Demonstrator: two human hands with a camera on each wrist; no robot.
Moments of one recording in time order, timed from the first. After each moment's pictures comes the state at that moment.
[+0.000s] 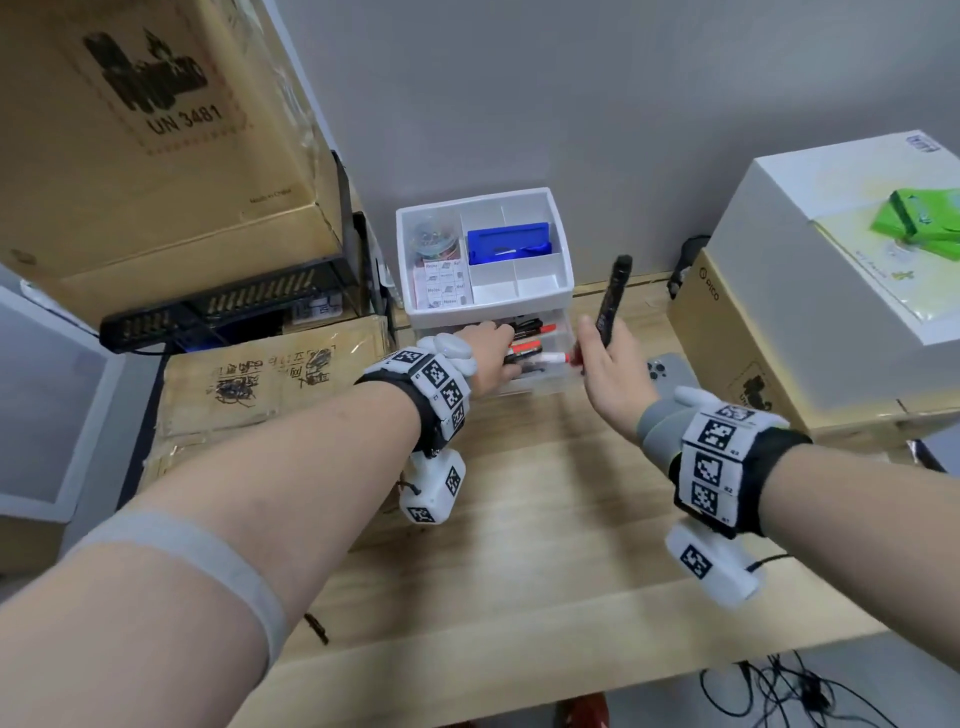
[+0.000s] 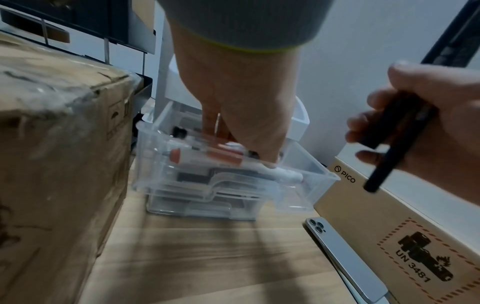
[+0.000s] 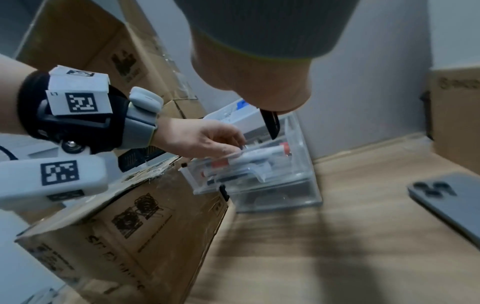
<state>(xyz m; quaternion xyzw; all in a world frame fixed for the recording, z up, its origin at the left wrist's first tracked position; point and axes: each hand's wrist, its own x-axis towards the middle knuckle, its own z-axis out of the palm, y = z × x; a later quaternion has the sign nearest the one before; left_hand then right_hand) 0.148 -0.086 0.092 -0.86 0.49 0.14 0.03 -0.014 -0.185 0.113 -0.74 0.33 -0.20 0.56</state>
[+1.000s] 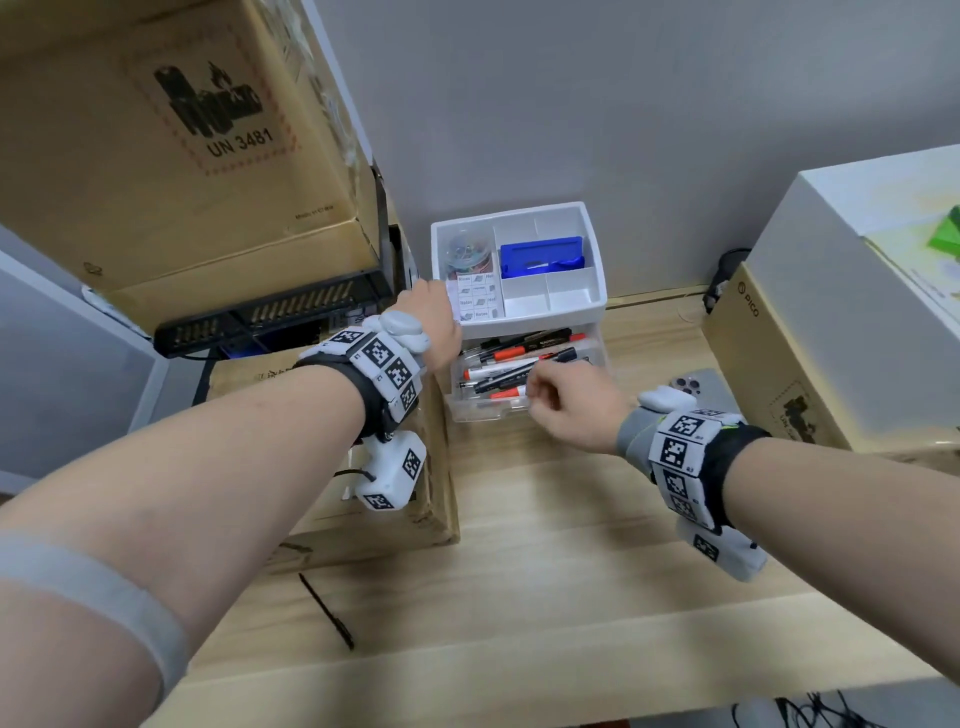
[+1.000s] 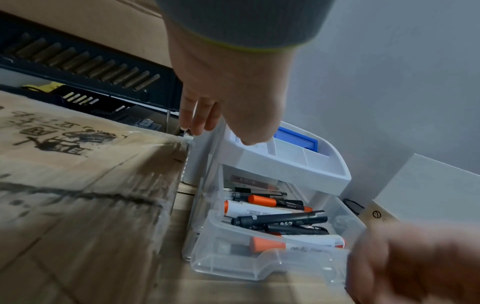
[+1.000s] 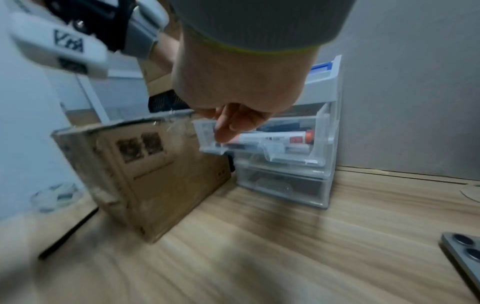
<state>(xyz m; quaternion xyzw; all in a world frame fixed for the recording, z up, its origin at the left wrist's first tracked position) 0.195 -0.037 0.152 -0.95 0.30 0.04 0.04 0.015 -0.163 0.106 -0.95 0.11 -0.01 0.29</state>
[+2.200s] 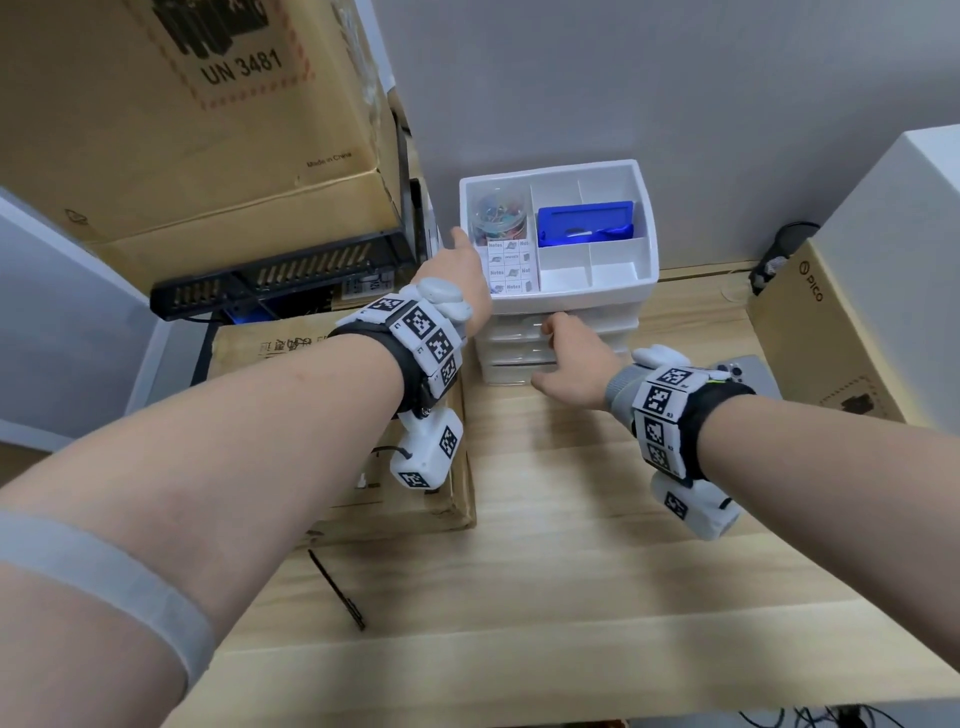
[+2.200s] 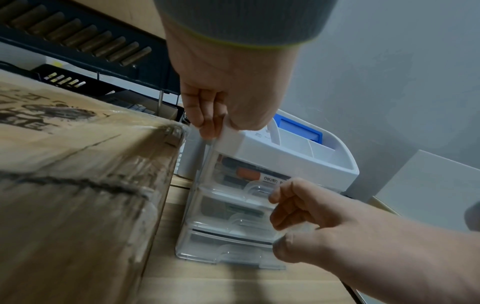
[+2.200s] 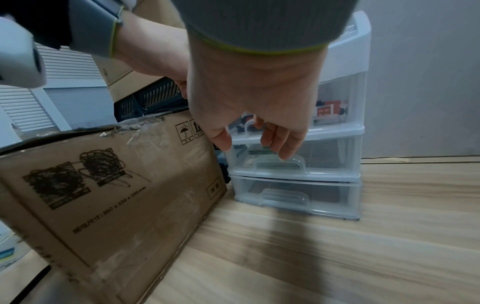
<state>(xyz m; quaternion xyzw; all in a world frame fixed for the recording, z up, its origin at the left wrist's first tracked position) 0.221 -0.059 0.129 -0.97 0.22 0.07 0.02 0.088 -0.163 0.062 -0.93 0.19 0.08 0.30</state>
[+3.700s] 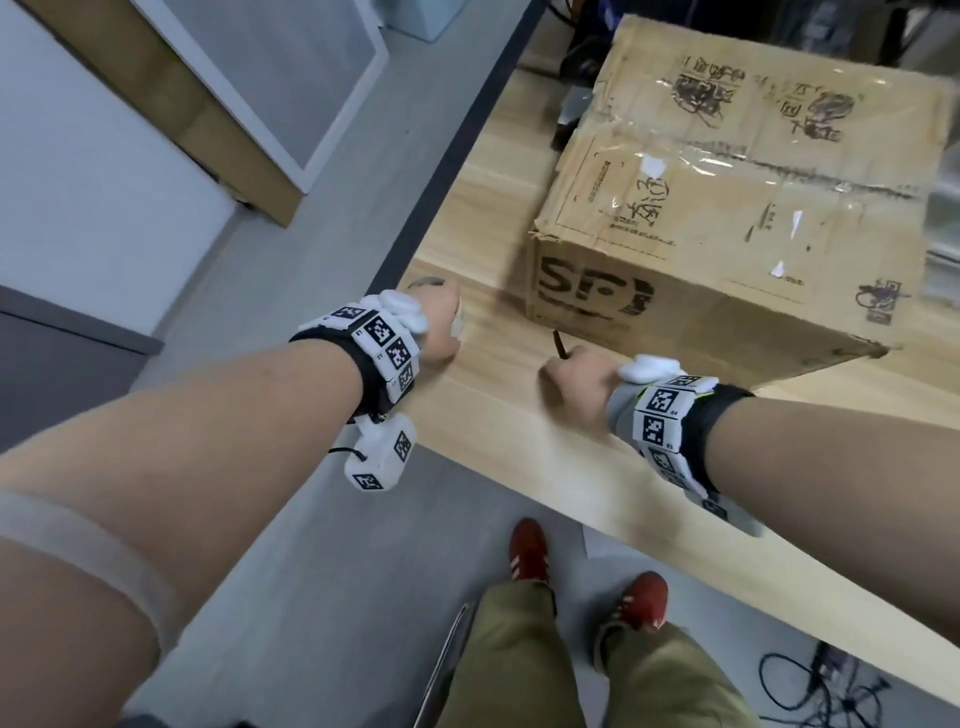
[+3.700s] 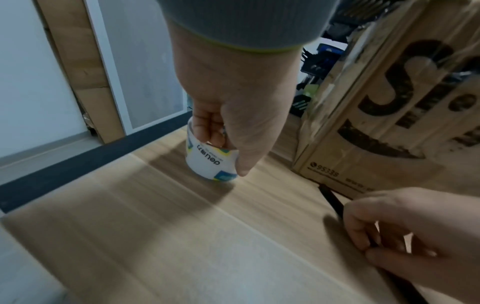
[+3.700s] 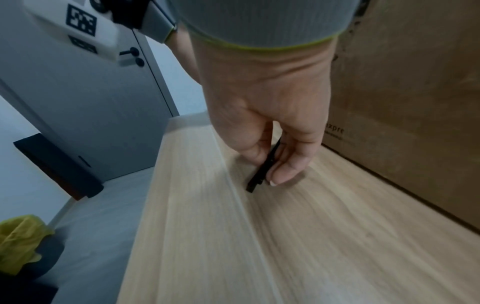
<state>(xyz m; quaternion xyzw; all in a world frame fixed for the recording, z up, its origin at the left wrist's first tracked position) 0.144 0.410 -0.010 -0.94 0.12 0.31 0.06 0.068 0.210 -0.046 -0.93 -0.14 0.34 0.01</state>
